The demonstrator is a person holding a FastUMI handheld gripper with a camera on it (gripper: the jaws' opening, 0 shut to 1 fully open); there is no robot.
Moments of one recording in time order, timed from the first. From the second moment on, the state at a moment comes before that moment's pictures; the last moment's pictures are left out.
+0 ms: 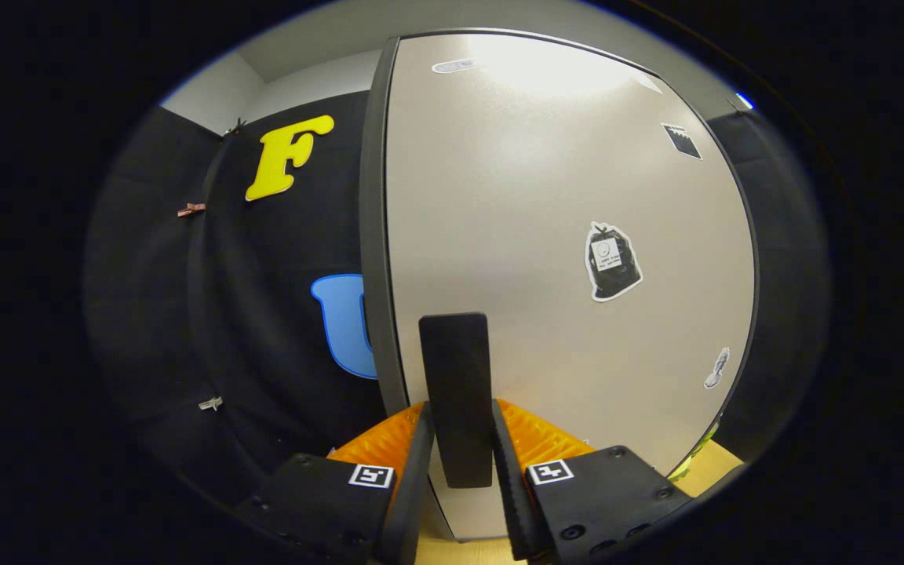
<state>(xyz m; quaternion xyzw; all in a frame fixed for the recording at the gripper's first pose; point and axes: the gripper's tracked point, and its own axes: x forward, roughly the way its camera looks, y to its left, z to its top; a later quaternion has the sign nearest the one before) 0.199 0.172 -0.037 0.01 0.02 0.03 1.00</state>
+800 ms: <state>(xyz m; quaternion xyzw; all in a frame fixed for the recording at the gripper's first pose) 0.114 0.154 -0.021 0.01 0.02 0.10 0.99</state>
